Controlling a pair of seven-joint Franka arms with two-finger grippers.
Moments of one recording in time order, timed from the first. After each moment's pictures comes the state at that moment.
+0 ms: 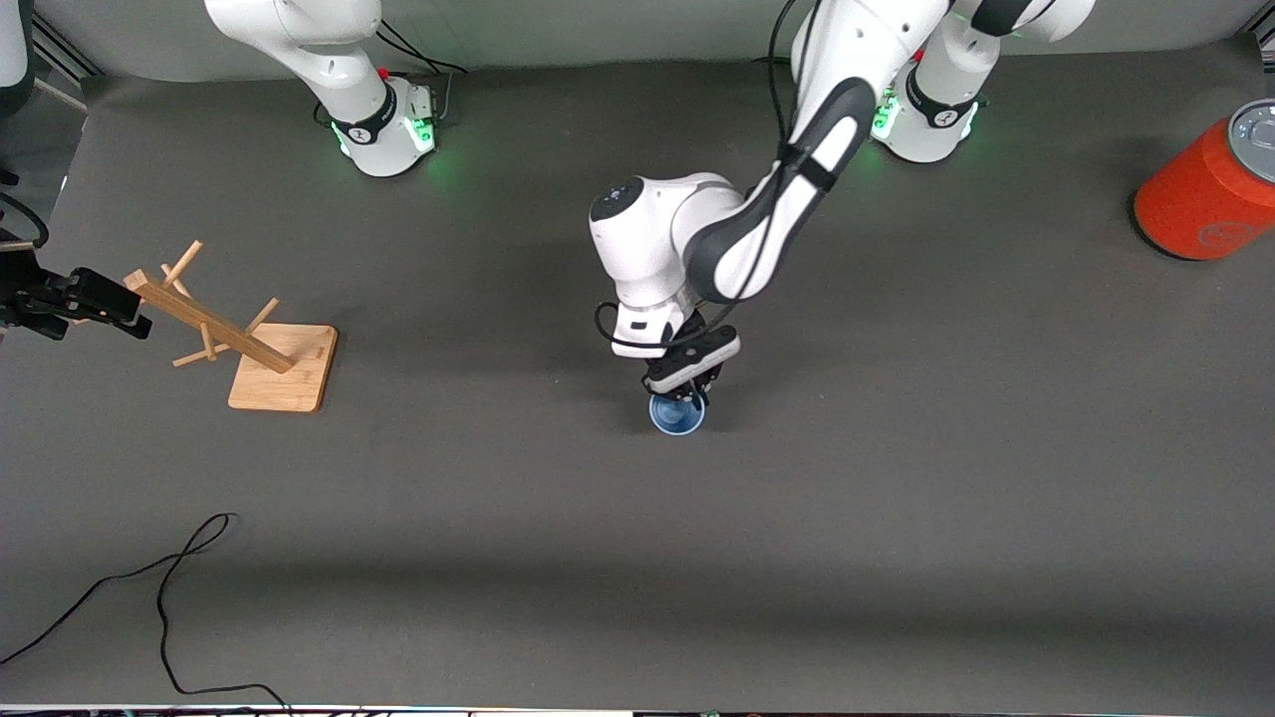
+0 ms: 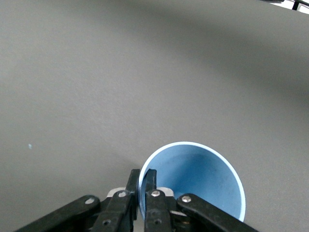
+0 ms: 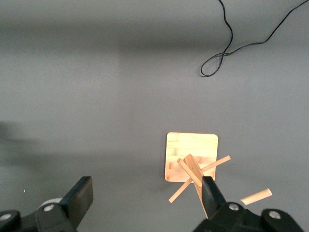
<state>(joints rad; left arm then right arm) -0.70 0.67 -0.16 -1.55 0.79 2.15 -1.79 -0.04 0.04 -0.02 -1.57 0.01 1.67 -0.03</state>
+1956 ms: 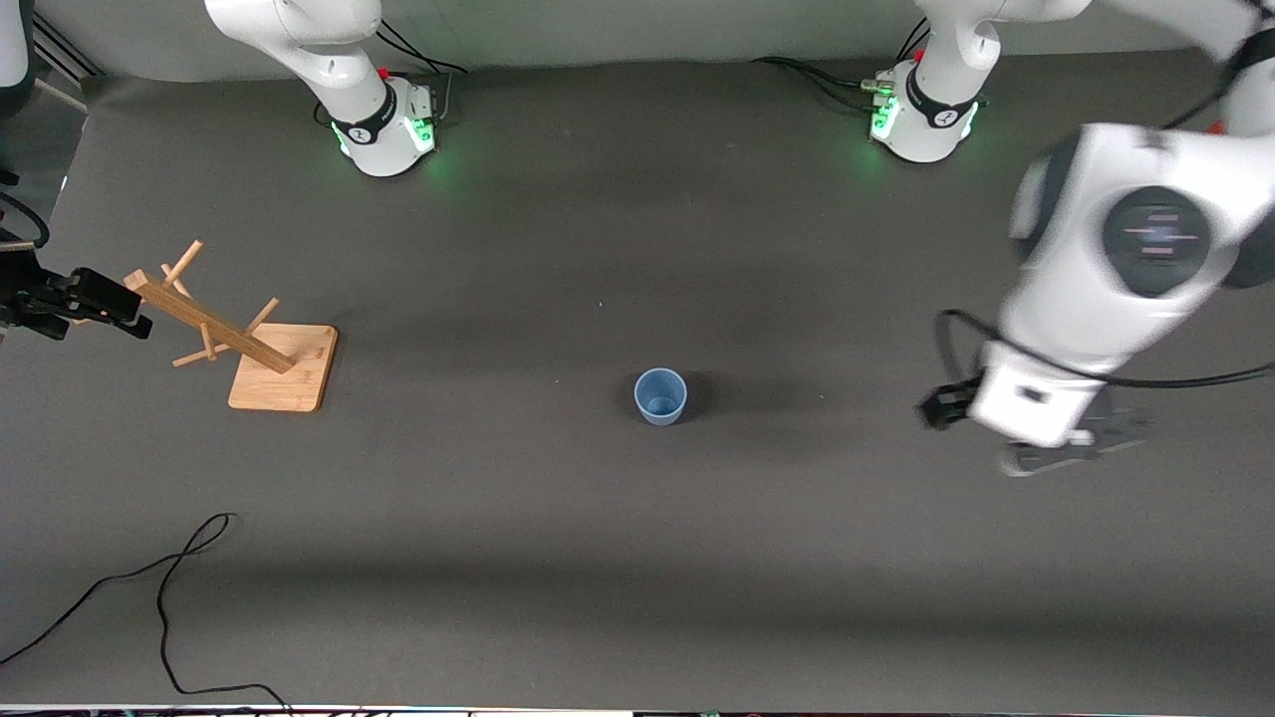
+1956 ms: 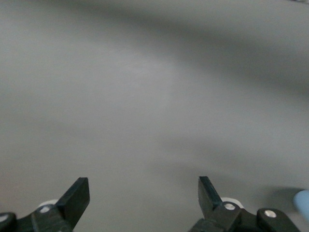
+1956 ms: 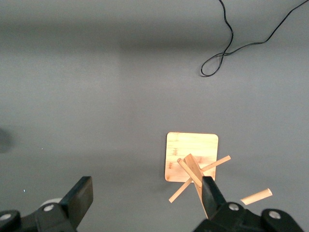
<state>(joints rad) -0.08 0.31 -0.14 -1.42 0.15 1.70 -0.49 -0.04 0.04 -0.02 -1.57 0.01 1.66 -0.03</state>
